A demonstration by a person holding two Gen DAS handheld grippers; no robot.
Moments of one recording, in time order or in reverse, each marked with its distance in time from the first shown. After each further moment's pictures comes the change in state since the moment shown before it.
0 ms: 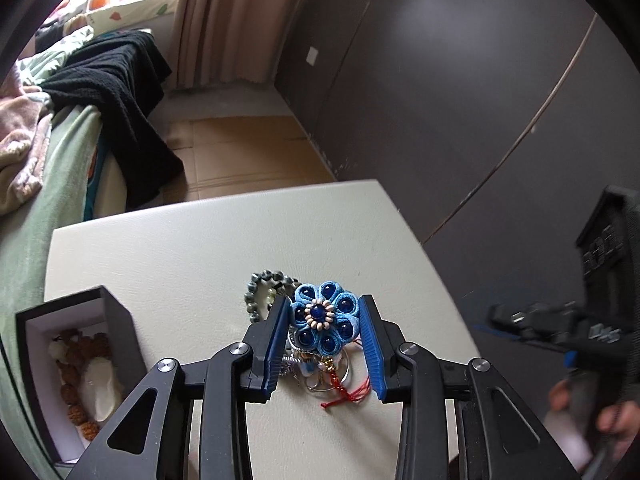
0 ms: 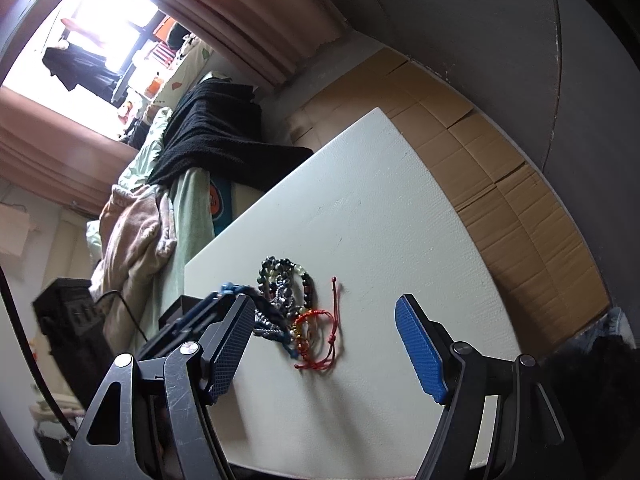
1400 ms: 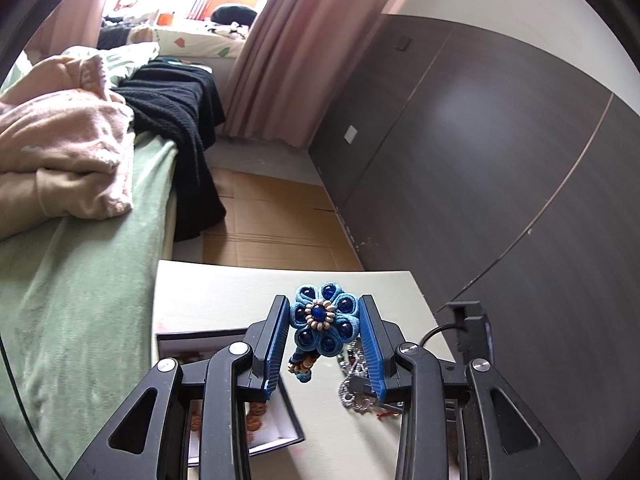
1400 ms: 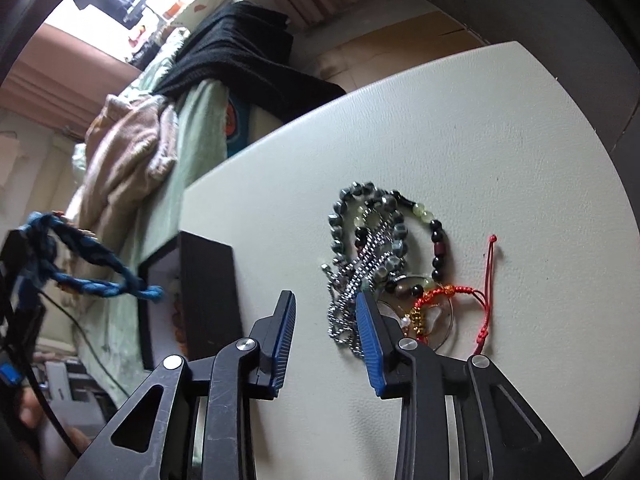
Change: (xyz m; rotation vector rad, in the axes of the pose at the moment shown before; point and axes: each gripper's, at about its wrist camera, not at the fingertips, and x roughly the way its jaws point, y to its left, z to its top) left arm -0.112 0.096 0.003 -0.157 -0.246 -0.001; right arm 0.111 0.086 -0.036 -0.180 0.185 -0.110
